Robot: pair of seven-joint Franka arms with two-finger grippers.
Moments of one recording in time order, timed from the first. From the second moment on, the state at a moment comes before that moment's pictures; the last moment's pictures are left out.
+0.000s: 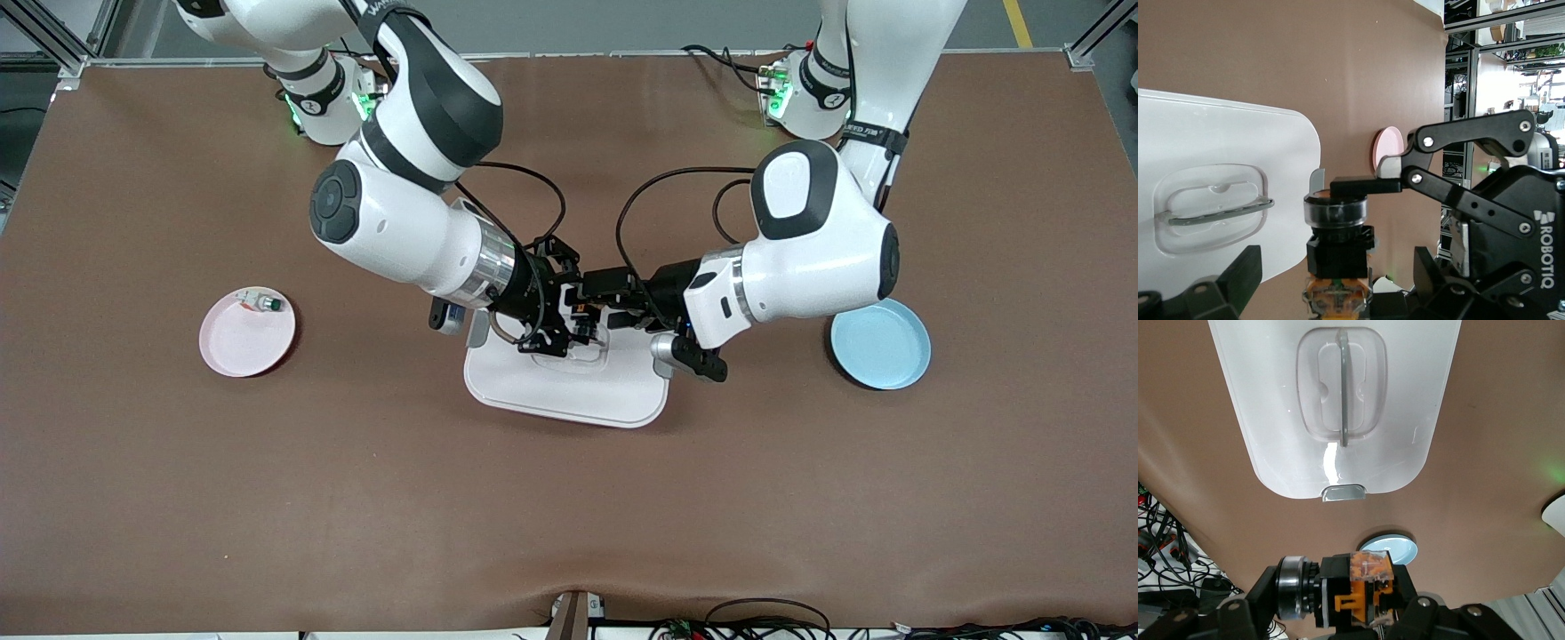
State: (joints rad) left arm -0.43 0.45 -0.08 -1.49 -1.00 2.10 0.08; right arm 0.65 0.59 -0.09 -1.16 0.64 2.03 2.13
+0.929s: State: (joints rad) left arm -0.42 0.45 -0.08 -1.49 -1.01 2.10 0.13; right arm 0.65 0.60 -0.09 -1.15 0.64 2.04 2.13
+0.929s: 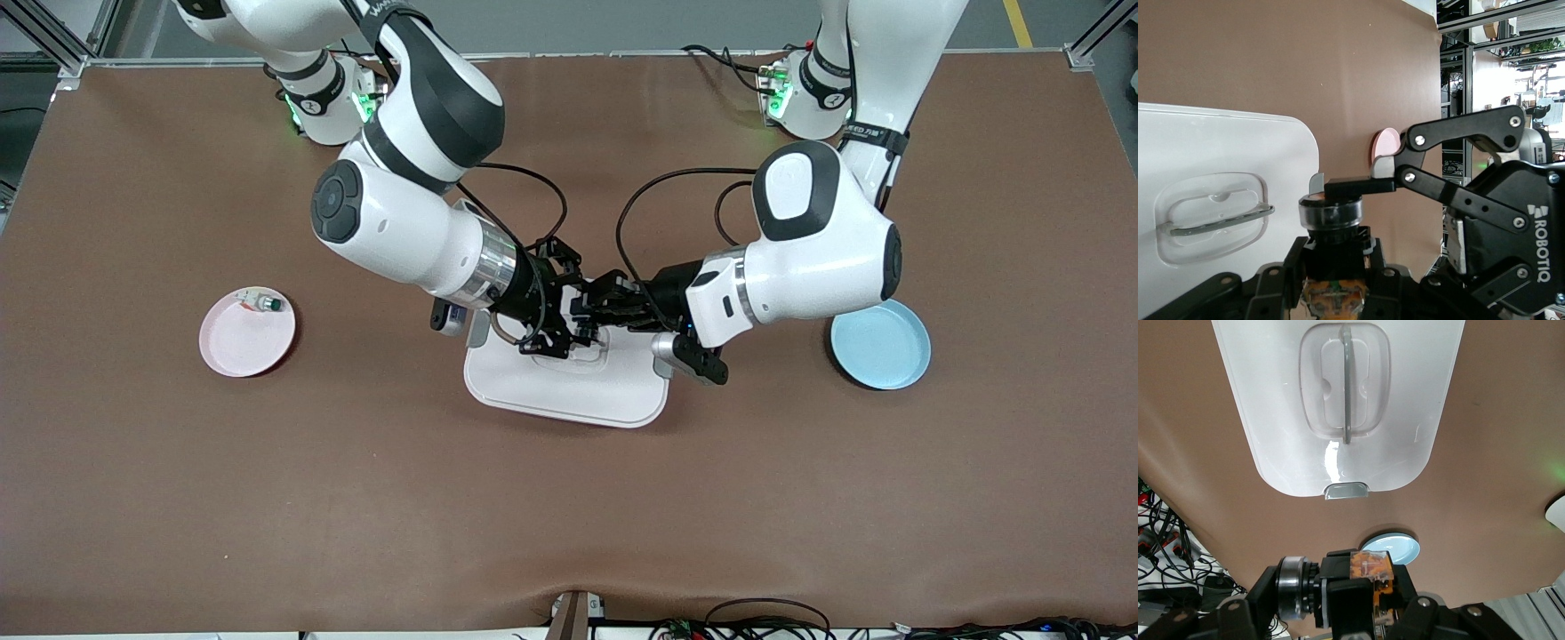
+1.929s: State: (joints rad) left arm -0.42 0.45 -0.08 -1.49 -1.01 2.10 0.14; right arm 0.65 0.60 -0.09 -1.14 0.64 2.04 2.13
